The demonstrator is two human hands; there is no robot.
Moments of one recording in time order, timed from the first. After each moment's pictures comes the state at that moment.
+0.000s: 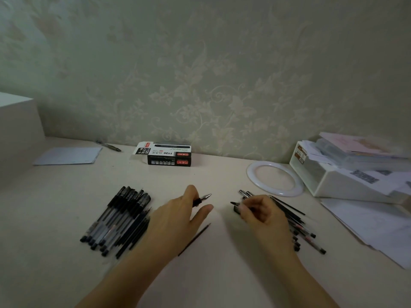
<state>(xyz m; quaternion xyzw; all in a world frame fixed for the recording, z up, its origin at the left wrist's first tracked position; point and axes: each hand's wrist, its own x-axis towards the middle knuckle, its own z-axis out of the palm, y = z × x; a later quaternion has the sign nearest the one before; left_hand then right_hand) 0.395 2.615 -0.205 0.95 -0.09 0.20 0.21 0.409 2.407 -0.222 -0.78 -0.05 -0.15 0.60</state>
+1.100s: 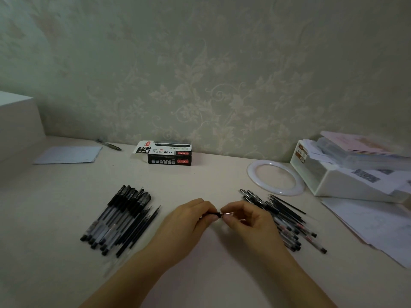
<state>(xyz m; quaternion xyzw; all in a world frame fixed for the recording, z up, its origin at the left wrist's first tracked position) 0.397 2.610 -0.217 0.90 -0.22 0.15 0.35 0.404 2.421 -0.217 -0.79 -0.15 -0.04 0.60</state>
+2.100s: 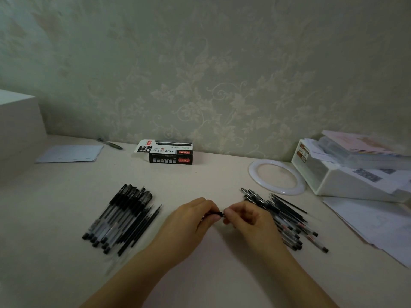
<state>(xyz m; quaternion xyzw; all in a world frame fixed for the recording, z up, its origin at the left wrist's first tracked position) 0.396 2.608 -0.219 0.89 -0.22 0.16 0.35 0.402 2.424 -0.215 -0.78 -0.12 -0.03 0.62</state>
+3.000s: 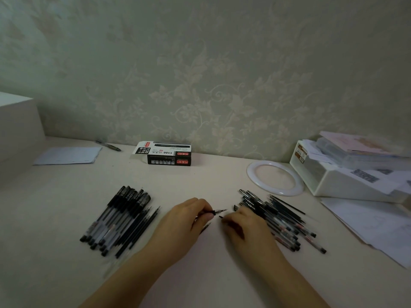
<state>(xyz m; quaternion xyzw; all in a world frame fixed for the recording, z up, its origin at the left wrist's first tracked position) 0.399 2.611 -0.221 0.90 -0.19 0.17 0.35 0.401 2.421 -0.226 -0.92 -0.22 -0.15 0.28</state>
